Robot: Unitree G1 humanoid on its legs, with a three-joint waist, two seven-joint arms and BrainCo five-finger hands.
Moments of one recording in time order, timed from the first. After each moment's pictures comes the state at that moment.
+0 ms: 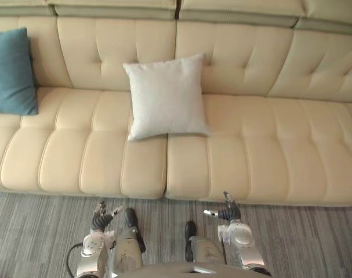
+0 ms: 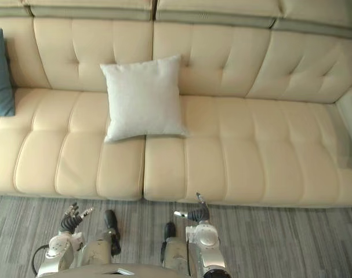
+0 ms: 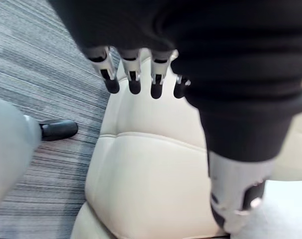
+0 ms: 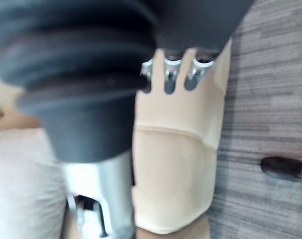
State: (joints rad) left arm 0.12 0.05 0.18 0.76 -0.09 -0.09 0.08; right arm 0.10 -0.04 -0.09 0.62 -0.16 -0.06 -0.13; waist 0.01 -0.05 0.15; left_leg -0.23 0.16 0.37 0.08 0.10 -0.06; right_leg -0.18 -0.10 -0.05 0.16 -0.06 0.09
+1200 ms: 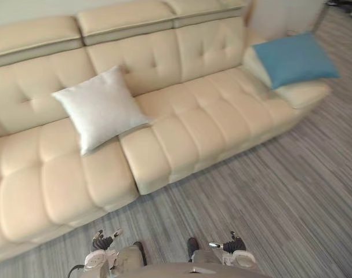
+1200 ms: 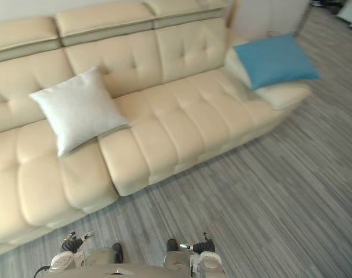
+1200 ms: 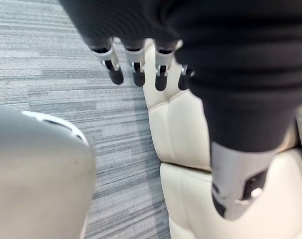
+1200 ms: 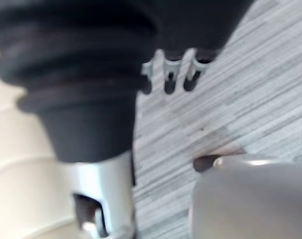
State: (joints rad) left arm 0.09 0.03 0.23 0.96 -0.07 -0.05 0.15; right arm 0.09 -0.03 -0.20 0.88 -0.12 -0.01 -0.16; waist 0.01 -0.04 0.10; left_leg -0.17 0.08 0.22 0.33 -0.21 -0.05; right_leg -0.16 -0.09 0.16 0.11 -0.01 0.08
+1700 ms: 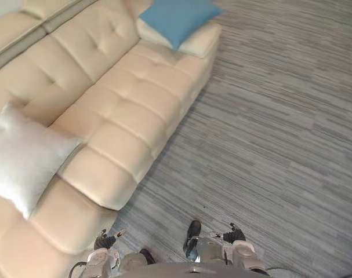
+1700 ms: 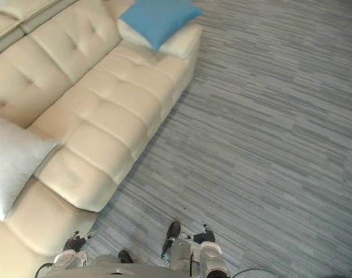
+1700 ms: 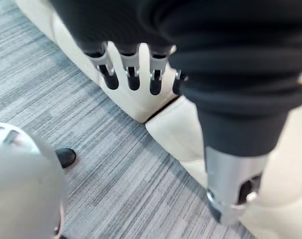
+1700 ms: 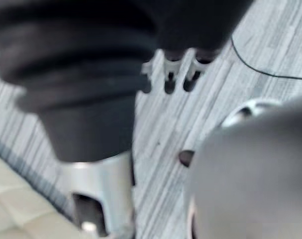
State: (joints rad) left arm 0.08 0.04 0.21 1.00 -0.04 -0.04 0.15; right arm 0.01 -0.07 -0.21 0.93 -0.08 0.00 -0.16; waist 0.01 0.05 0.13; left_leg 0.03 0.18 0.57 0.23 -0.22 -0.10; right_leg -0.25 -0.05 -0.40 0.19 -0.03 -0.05
